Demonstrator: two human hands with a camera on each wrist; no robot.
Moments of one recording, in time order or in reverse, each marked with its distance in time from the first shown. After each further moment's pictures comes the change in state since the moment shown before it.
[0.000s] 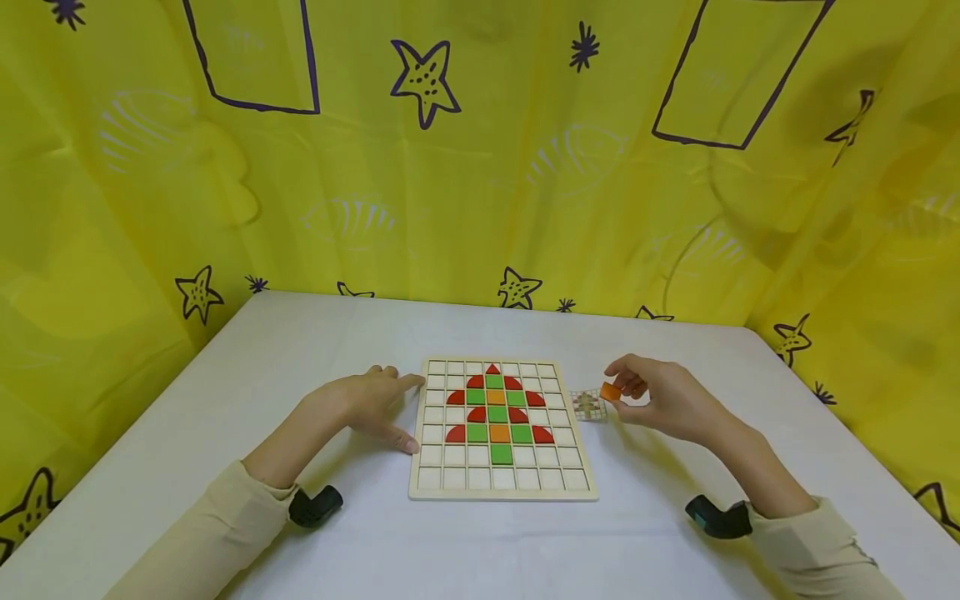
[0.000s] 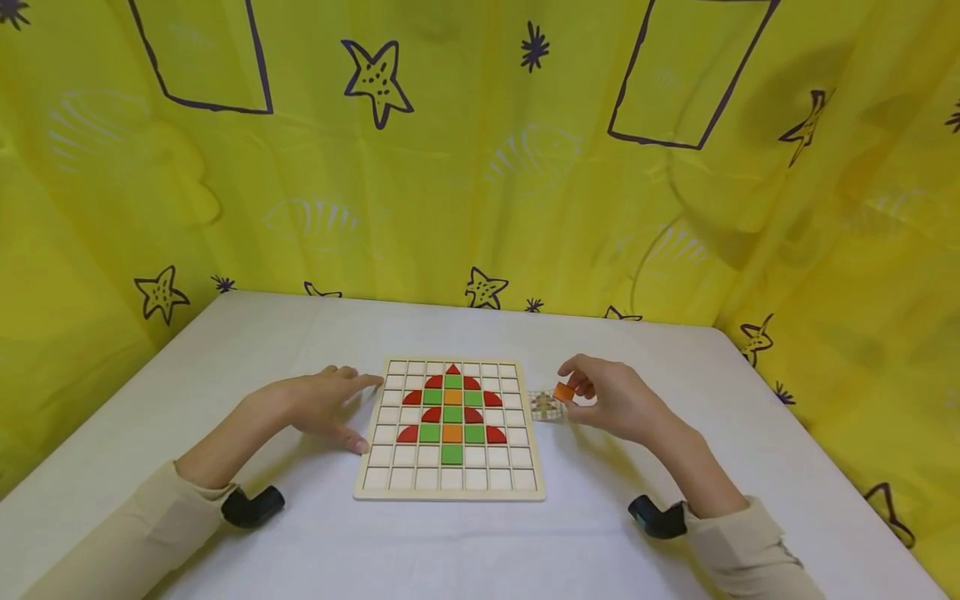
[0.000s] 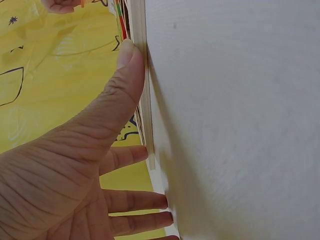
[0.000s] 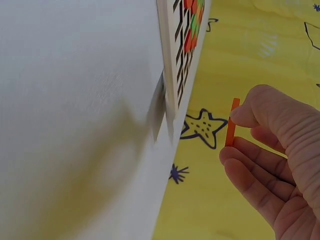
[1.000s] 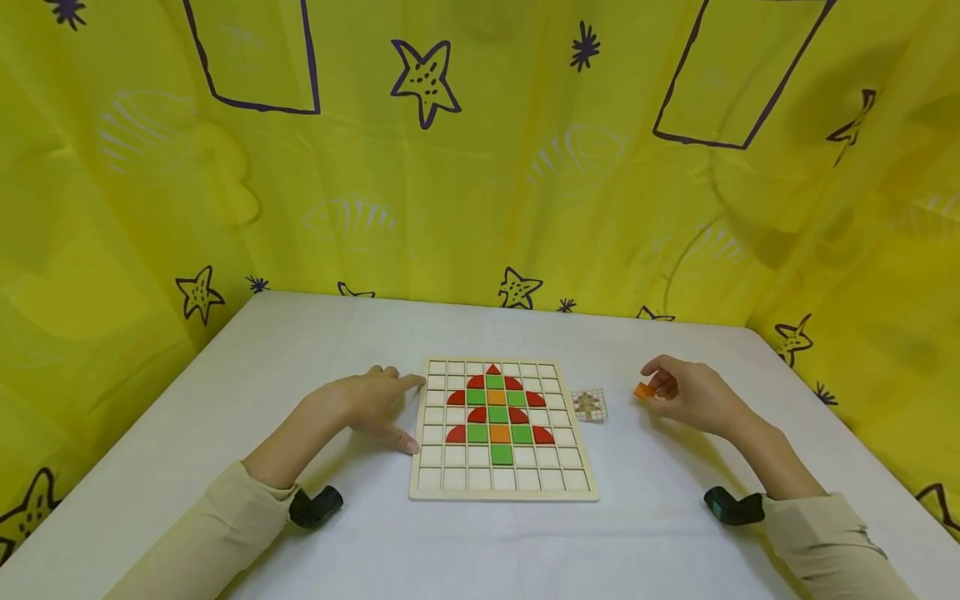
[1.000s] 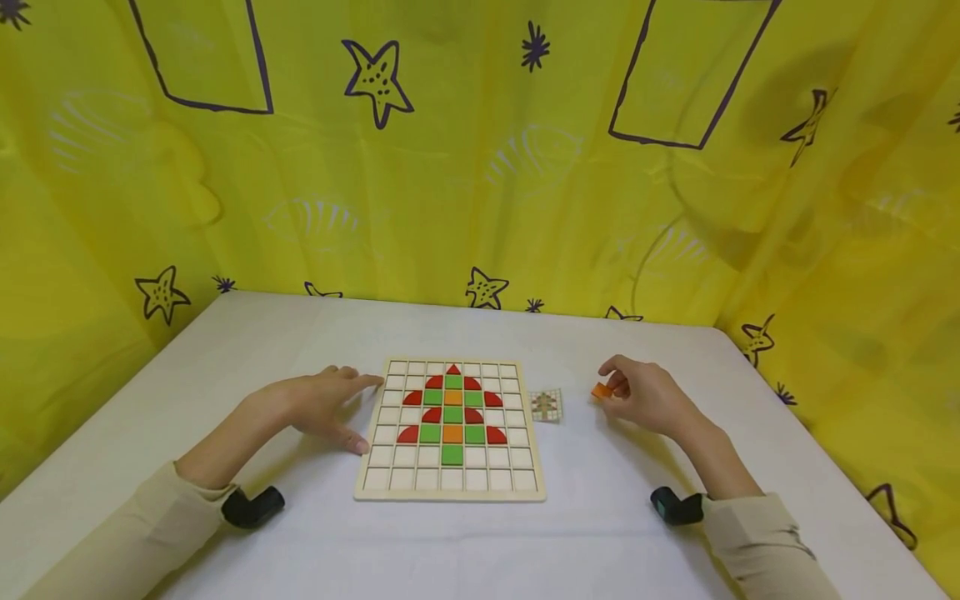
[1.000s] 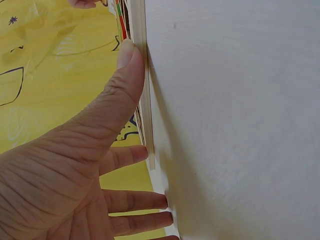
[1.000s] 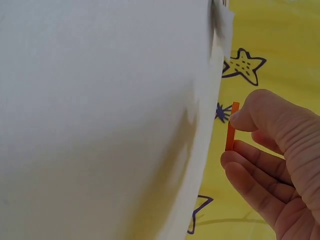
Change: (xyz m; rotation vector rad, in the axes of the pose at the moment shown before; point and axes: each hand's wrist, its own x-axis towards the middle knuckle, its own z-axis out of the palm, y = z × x) left_hand 0.000 0.001 0.001 0.005 0.001 0.007; right_hand -0.016 0.058 -0.002 -0.018 -0.047 0.179
